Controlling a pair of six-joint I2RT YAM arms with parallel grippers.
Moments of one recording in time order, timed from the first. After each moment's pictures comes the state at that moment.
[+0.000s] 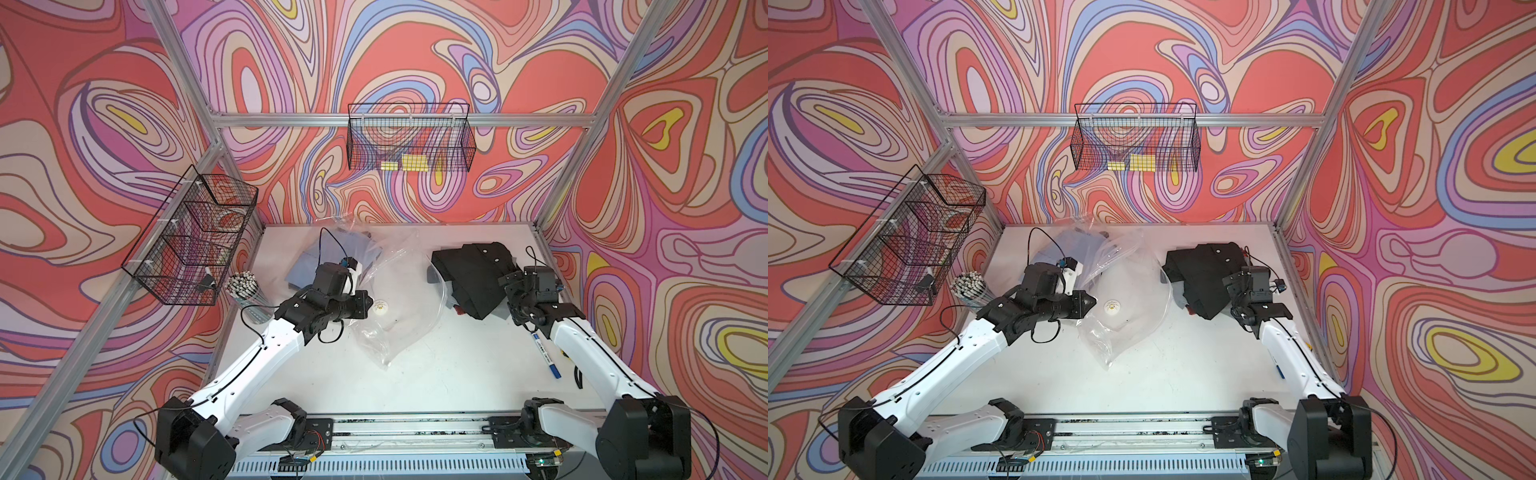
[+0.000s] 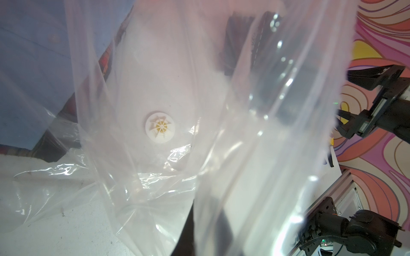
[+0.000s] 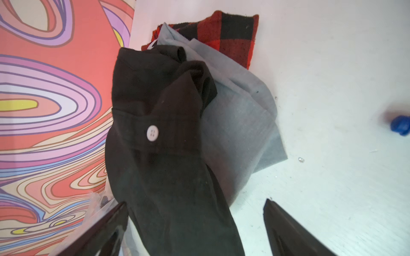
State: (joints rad) left arm -0.49 1.15 0.96 -0.57 0.23 -0.47; right arm 0.03 1.11 0.74 -0.40 0.04 1.18
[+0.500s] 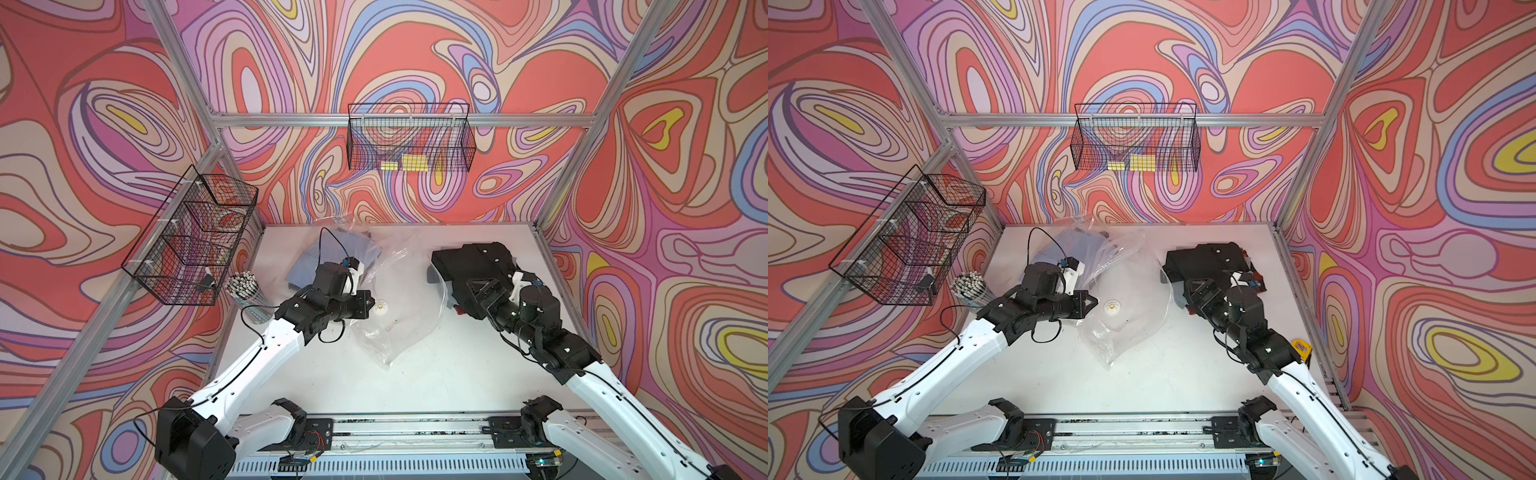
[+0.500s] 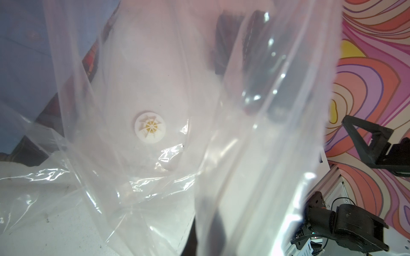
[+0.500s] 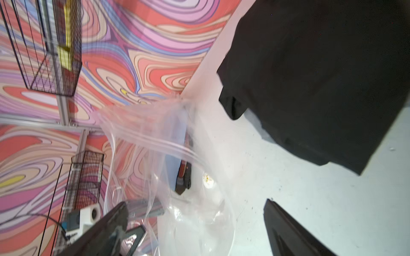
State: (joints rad) left arm -0.51 1.14 0.96 -0.55 0.27 -0.48; right arm 0.51 0.82 0.70 -0.31 0.00 1.11
